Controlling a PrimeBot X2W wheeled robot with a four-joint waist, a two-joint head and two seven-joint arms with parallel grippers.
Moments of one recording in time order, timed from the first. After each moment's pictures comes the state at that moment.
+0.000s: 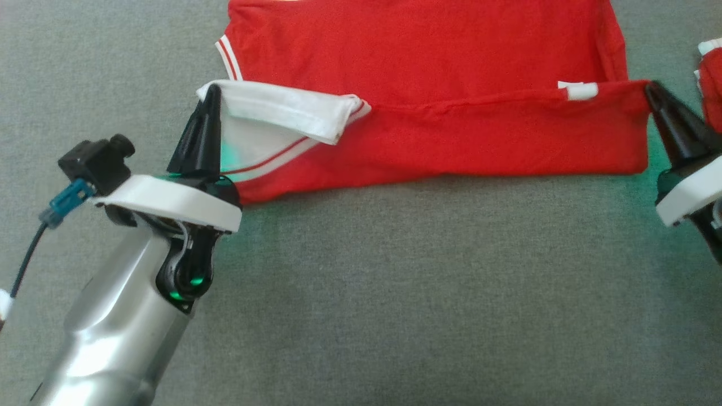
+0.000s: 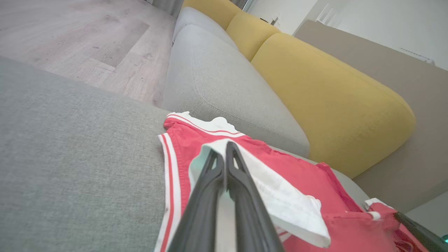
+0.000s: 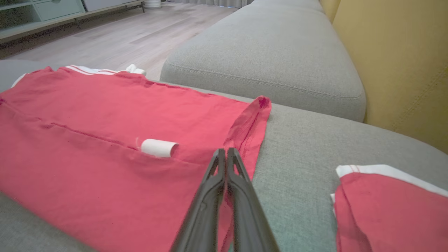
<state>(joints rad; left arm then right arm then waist) -0.57 0.33 -0.56 0.29 -1.02 -0.05 -0.15 -0.62 -0.70 0.67 0.52 0.69 0.13 -0.24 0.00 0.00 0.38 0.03</state>
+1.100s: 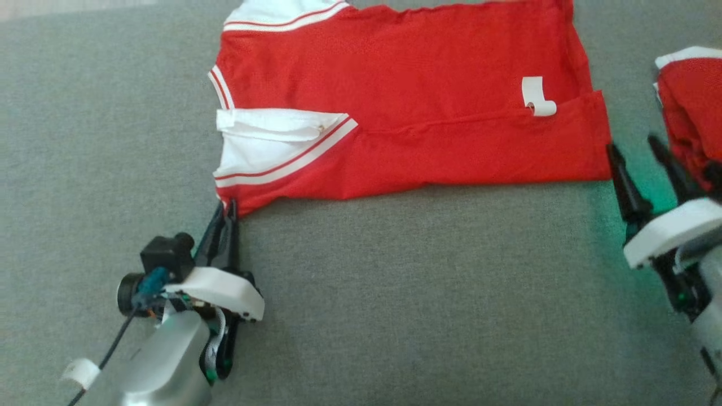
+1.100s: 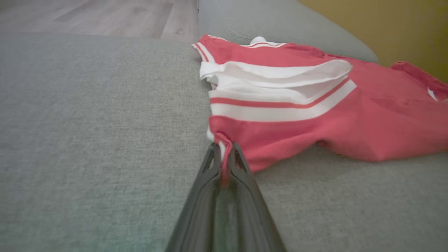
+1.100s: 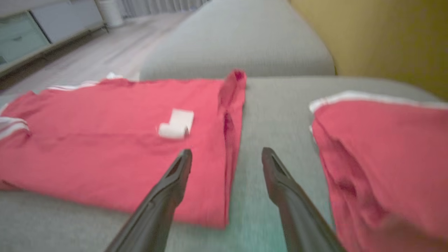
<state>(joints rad) -0.44 0.24 -0.61 0.60 -0.71 0.09 -0.26 -0.46 -0.52 0.44 0.56 0.64 0.13 -0.21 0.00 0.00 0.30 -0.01</state>
